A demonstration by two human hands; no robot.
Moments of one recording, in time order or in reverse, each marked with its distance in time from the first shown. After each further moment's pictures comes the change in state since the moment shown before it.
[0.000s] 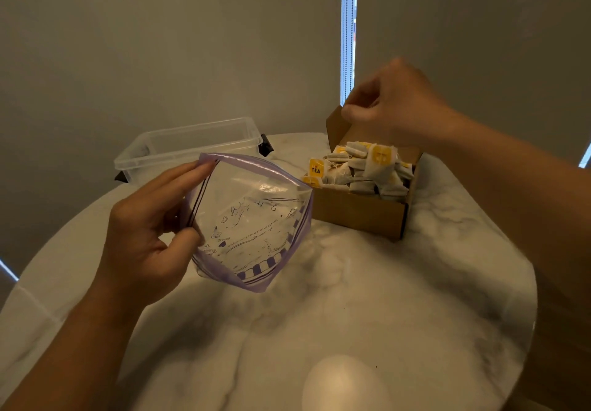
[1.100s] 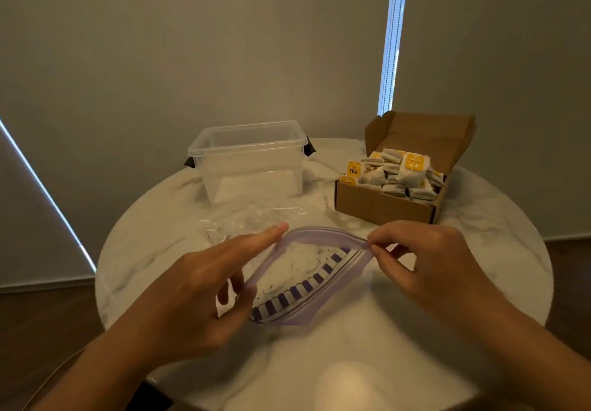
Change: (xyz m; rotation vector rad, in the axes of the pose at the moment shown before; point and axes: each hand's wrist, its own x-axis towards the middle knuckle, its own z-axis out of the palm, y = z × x) left_hand -0.073 0.060 -0.032 0.192 -0.353 0.042; right_hand -0.170 -0.022 0.032 0.177 -0.071 -0.308
